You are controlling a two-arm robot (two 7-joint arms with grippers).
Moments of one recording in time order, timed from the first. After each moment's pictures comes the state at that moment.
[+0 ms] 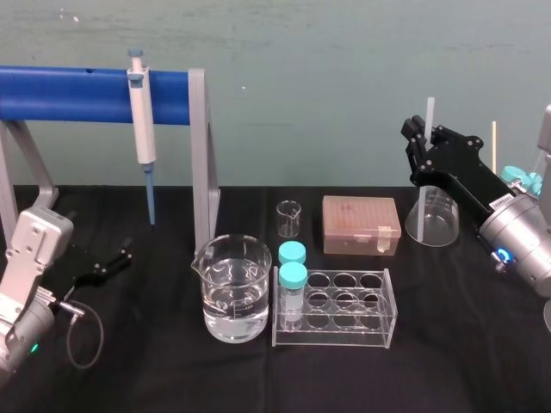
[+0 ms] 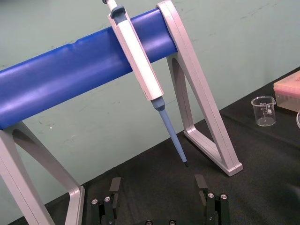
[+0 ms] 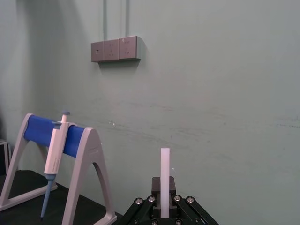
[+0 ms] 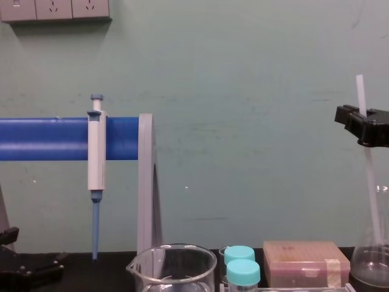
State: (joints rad) left arm -0.20 0.60 0.45 -1.41 -0.25 -0.12 0.03; right arm 0.28 0.37 -0.18 -1.50 0.39 -0.11 0.38
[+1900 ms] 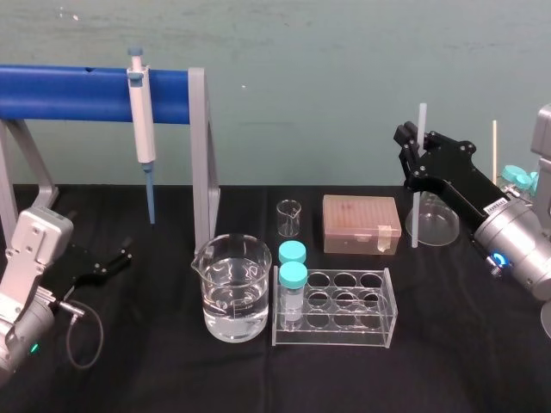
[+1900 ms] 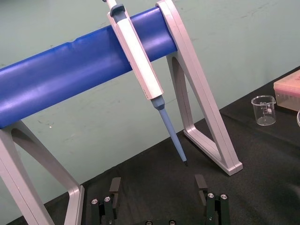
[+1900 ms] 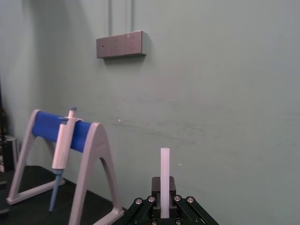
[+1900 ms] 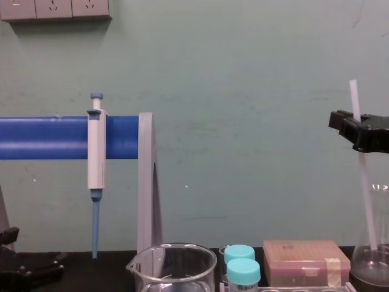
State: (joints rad) left arm -0.20 0.60 0.45 -1.41 -0.25 -0.12 0.03; right arm 0.27 0.37 -0.19 -1.50 0.40 -0.10 0.39
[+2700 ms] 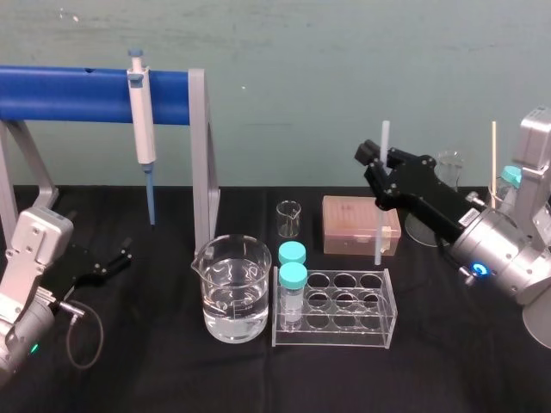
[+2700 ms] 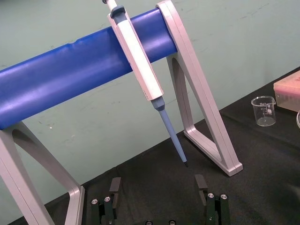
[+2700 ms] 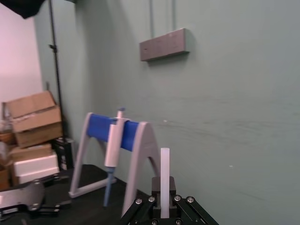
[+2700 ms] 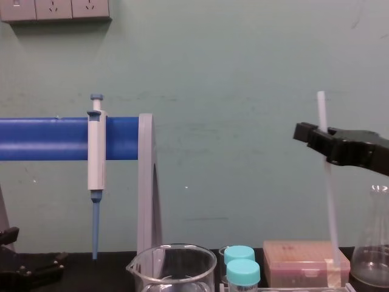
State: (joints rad) left arm -0.20 0.60 0.45 -1.41 -0.25 -0.12 0.03; right arm 0.33 0.38 -0.27 -1.41 0.54 -0.12 0.59
